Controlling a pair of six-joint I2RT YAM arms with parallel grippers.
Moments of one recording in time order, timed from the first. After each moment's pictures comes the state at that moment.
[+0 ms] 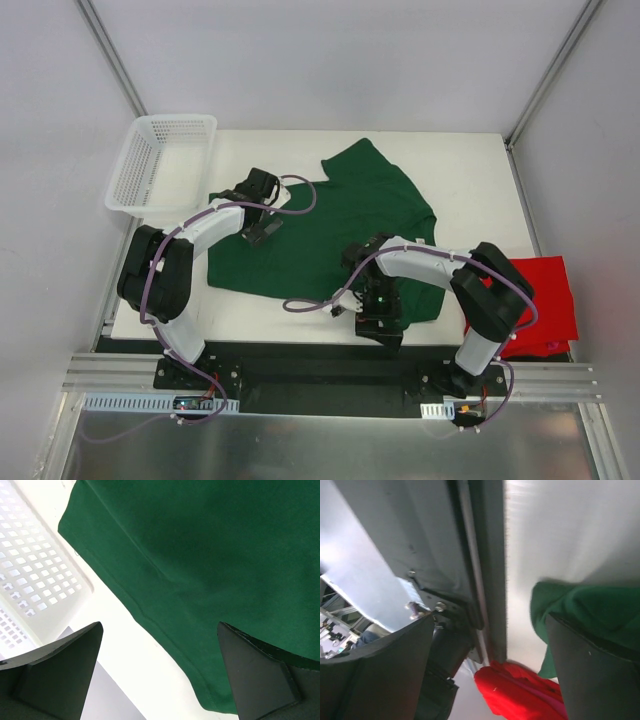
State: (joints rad) left arm -0.39 1.71 1.15 -0.52 -0.38 0.51; right arm 0.88 1.73 1.06 -1.24 -0.32 -0.71
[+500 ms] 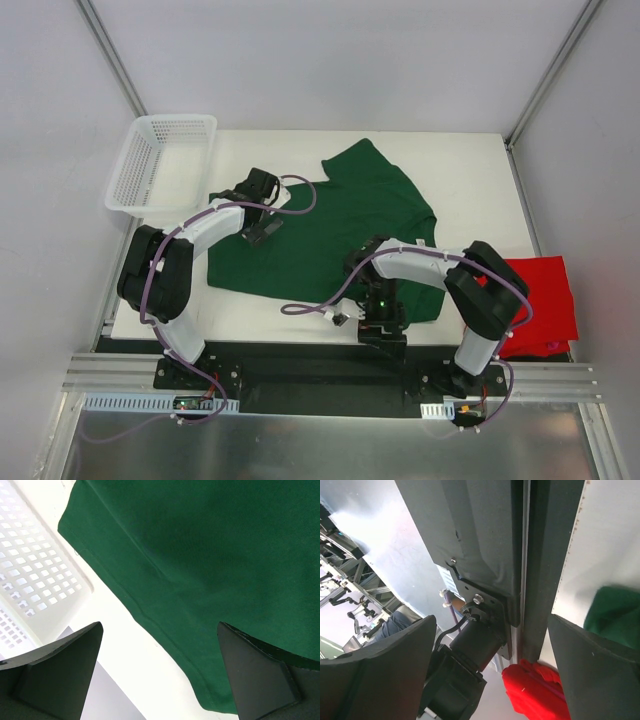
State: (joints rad) left arm -0.39 1.71 1.15 -0.52 -0.38 0.51; right arm 0.90 1.75 1.08 -1.38 -0.43 -0.74
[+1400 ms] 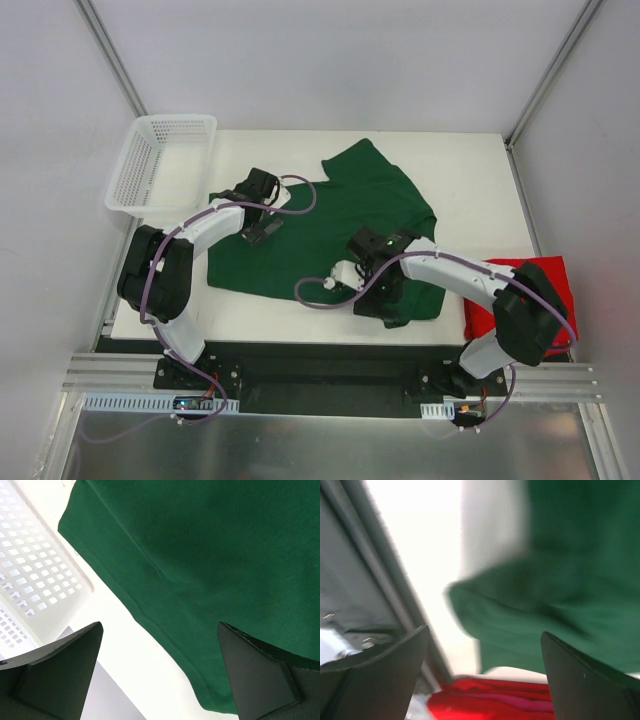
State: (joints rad) left arm -0.39 1.71 1.15 -0.52 -0.38 0.51; right arm 0.89 1.55 1.03 -1.06 -0.08 -0.61
